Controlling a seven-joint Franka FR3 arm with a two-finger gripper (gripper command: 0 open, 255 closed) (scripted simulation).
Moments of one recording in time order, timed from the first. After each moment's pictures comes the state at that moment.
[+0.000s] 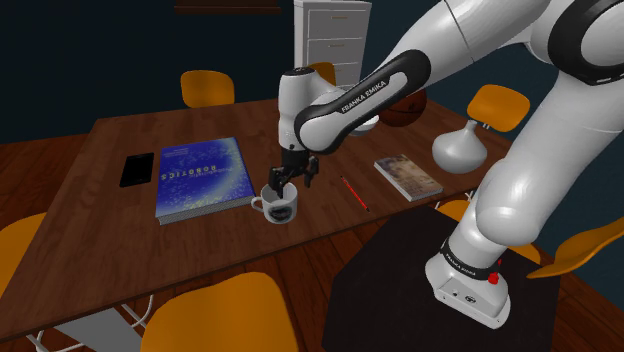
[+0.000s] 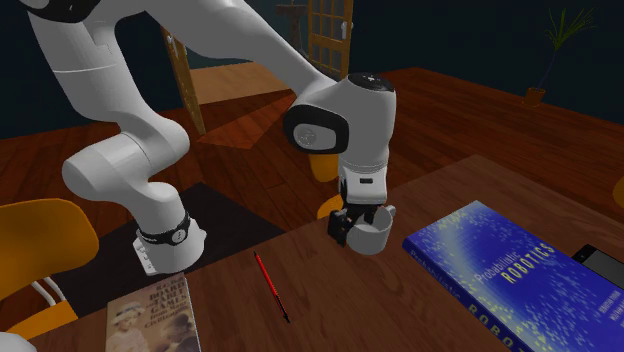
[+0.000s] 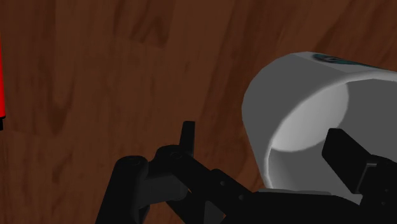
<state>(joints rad) 0.11 -0.04 0.32 -2.36 0.06 2.34 0.59</state>
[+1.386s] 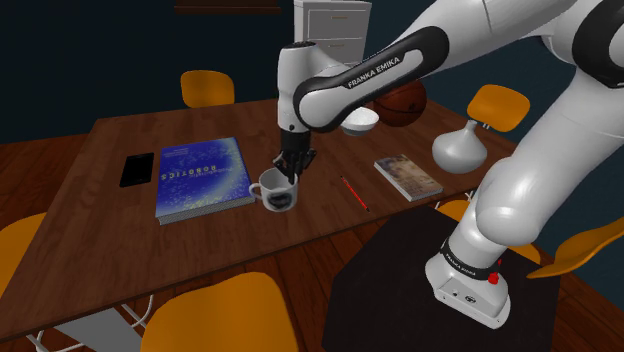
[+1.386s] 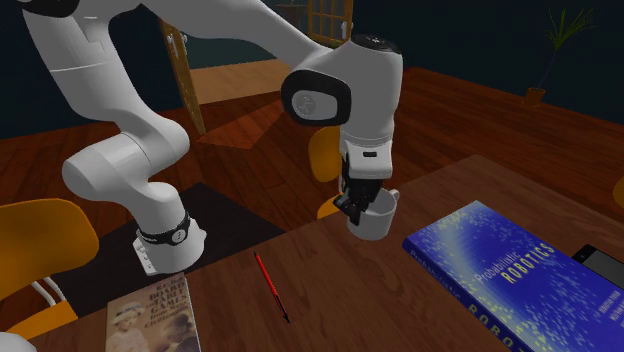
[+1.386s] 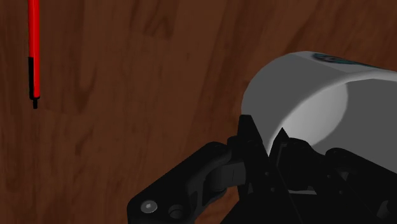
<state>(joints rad) 0.11 -0.12 0.31 -2.30 0.09 2.21 0.57</state>
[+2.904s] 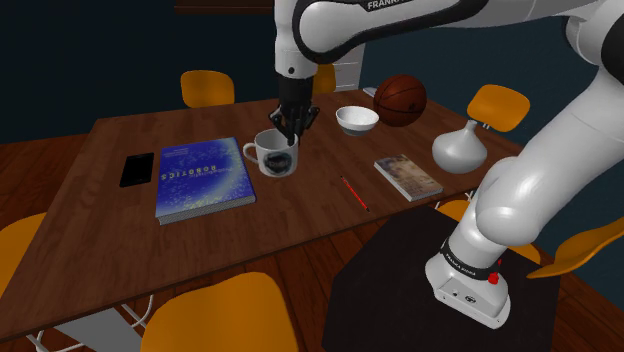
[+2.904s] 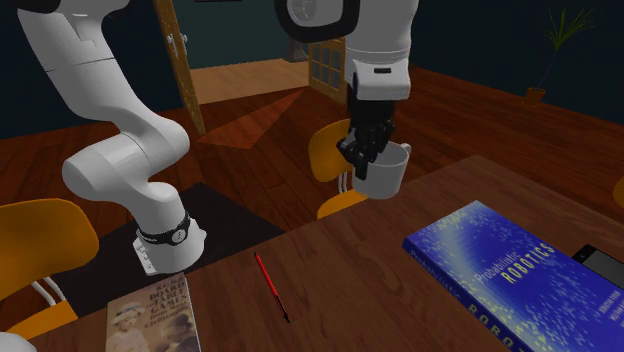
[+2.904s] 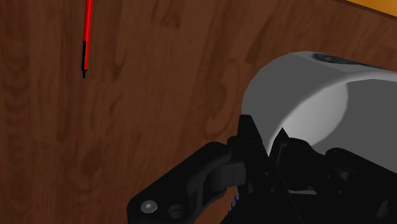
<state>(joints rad) 0.11 -0.21 0.29 -2.07 0.10 1.89 0.57</state>
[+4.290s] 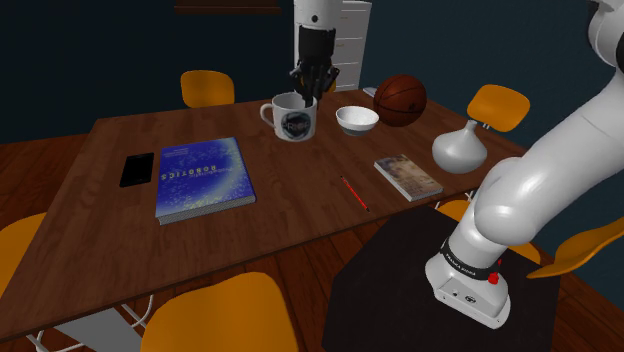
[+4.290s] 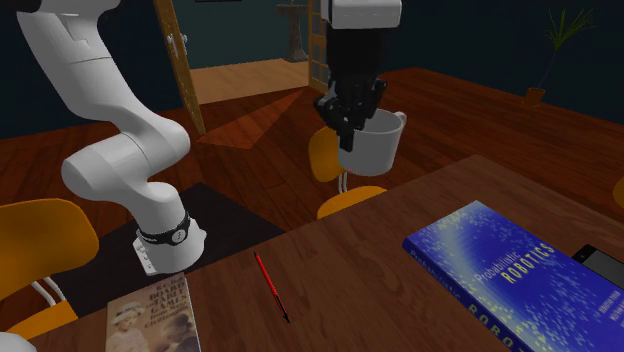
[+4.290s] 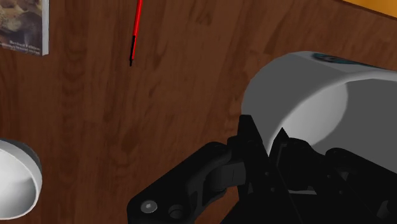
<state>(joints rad) 0.07 -0.29 0.22 -1.94 0.10 1.67 0.48</state>
